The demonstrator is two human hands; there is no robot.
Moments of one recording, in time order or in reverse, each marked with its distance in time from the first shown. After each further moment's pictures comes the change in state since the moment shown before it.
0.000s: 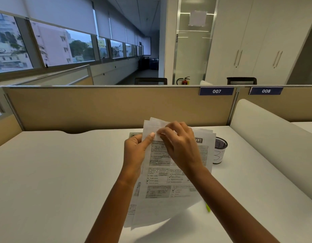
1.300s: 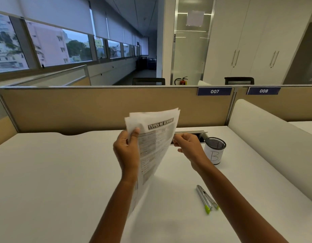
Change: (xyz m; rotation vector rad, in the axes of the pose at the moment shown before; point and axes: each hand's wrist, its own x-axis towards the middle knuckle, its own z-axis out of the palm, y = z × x) left_hand 0.021 -0.018 0.004 0.118 0.453 0.328; right_hand -0.002 0.043 0.020 0.812 -0.213 0.871
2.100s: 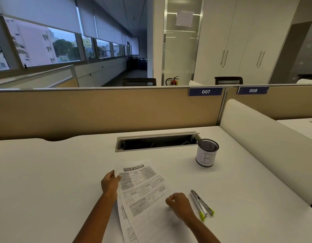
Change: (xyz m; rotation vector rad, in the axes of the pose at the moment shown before) left_hand 0.008 -0.148 -0.020 0.103 -0.158 -0.861; right_hand -0.040 0.161 0.023 -0.414 -0.096 0.376
